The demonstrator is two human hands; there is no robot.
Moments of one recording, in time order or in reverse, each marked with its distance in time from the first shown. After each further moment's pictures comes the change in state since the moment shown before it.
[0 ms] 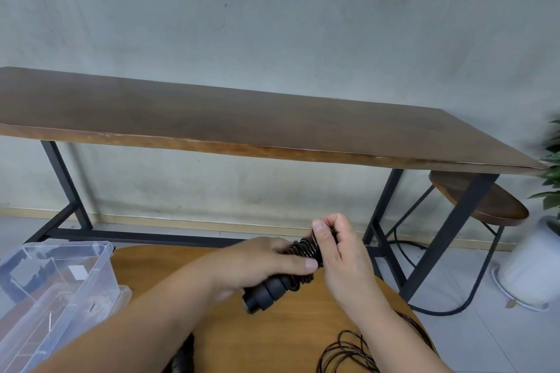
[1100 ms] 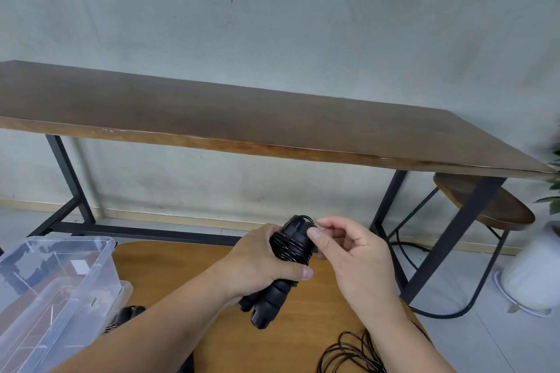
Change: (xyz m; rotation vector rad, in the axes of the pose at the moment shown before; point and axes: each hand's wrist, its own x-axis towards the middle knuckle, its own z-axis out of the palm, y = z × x) left_hand 0.012 -0.019 0.005 -0.067 0.335 0.024; right_hand -0.001 -0.007 -0.009 0.281 0.126 0.021
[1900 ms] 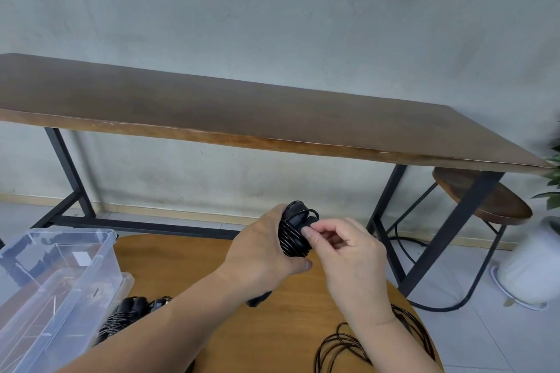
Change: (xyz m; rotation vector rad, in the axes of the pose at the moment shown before) left_hand -0.010 0.010 0.016 0.390 0.224 0.211; right_hand -0.011 0.006 0.011 -0.334 0.131 -0.278
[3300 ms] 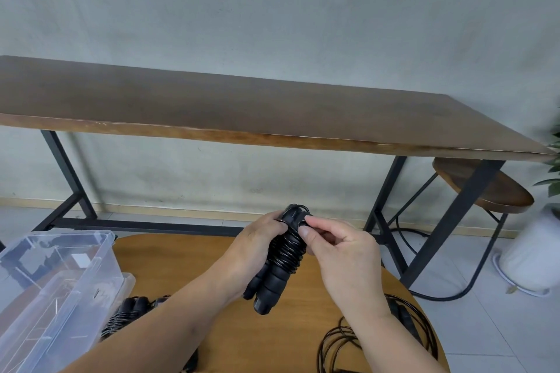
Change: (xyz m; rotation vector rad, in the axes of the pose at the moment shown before) left_hand 0.003 -0.003 0.002 -0.748 -0.117 -0.313; right_hand -0.001 -0.004 0.000 0.210 -0.088 0.336
